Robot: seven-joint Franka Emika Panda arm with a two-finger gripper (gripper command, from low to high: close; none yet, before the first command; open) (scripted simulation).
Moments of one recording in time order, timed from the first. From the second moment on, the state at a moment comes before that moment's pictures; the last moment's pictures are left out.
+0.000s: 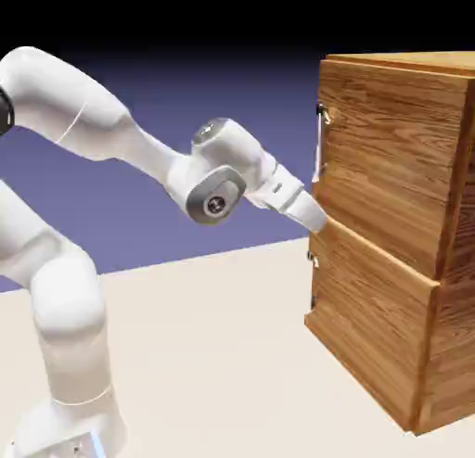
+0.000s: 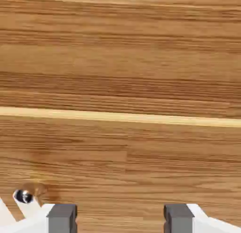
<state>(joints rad) -0.05 -0.63 0.06 -2.80 0.12 3.01 0.70</state>
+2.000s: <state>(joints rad) -1.35 -1.75 1.20 -2.42 2.45 2.47 -0.15</state>
